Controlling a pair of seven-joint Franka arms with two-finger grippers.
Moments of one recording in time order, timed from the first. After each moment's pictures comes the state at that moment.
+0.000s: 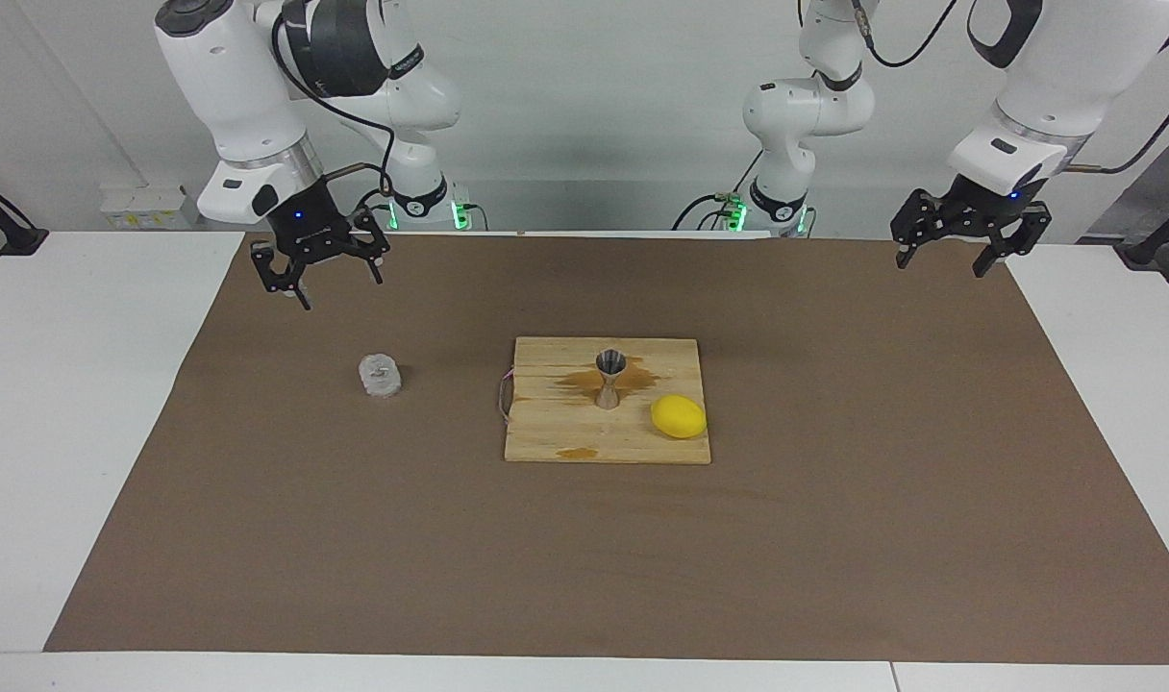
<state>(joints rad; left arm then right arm) 0.01 -0.01 -0.10 -1.56 0.00 1.57 0.14 0.03 -0.12 0.06 -1.81 0.00 1.84 -0.04</state>
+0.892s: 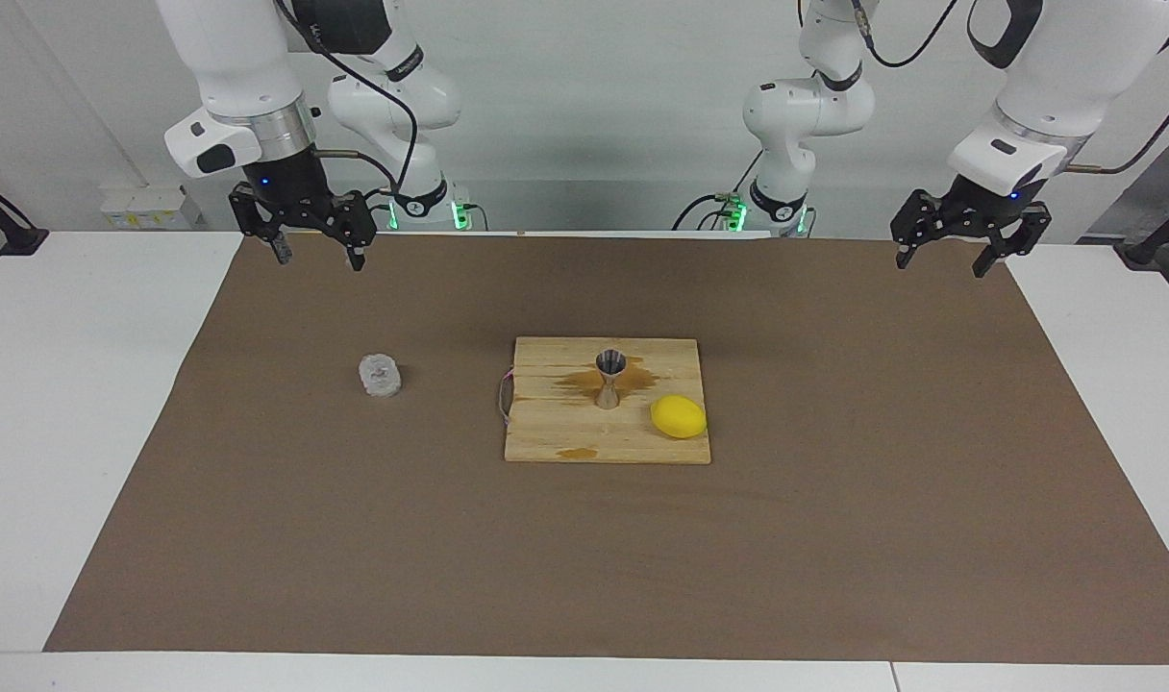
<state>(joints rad) 0.01 -0.01 -0.10 -1.56 0.00 1.57 0.14 0.02 -0.03 0.05 -1.59 -0.03 1.56 0.21</state>
